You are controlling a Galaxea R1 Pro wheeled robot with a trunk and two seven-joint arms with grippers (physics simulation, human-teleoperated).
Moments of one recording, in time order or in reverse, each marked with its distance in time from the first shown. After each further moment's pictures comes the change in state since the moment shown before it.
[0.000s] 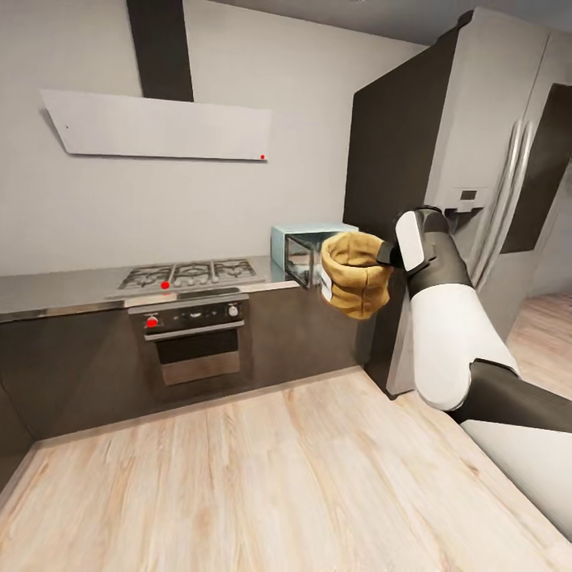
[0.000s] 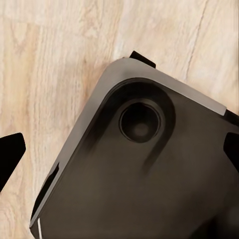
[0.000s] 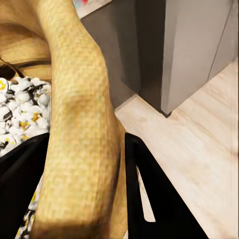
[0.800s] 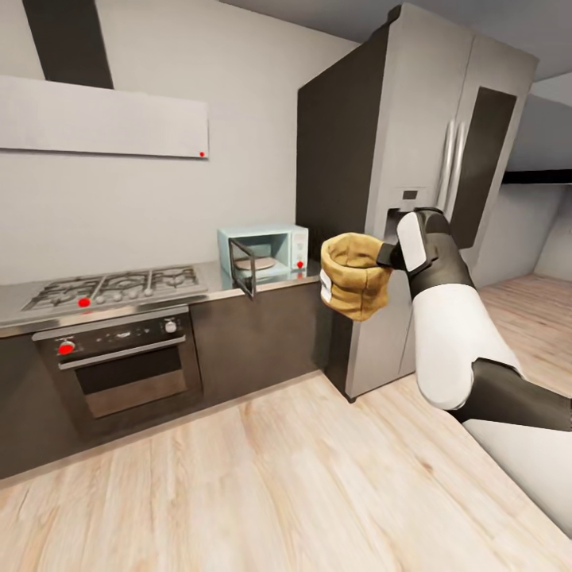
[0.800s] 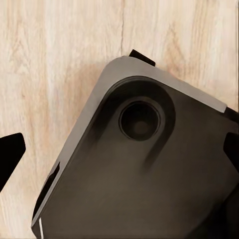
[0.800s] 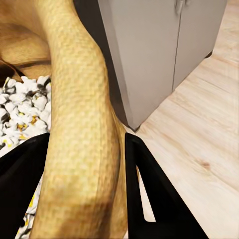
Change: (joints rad) left arm 0.000 -0.001 -0.006 0.000 -0.009 0.003 0.000; right arm 0.000 -0.010 0.002 0.015 -0.021 -0.001 0.005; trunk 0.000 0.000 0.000
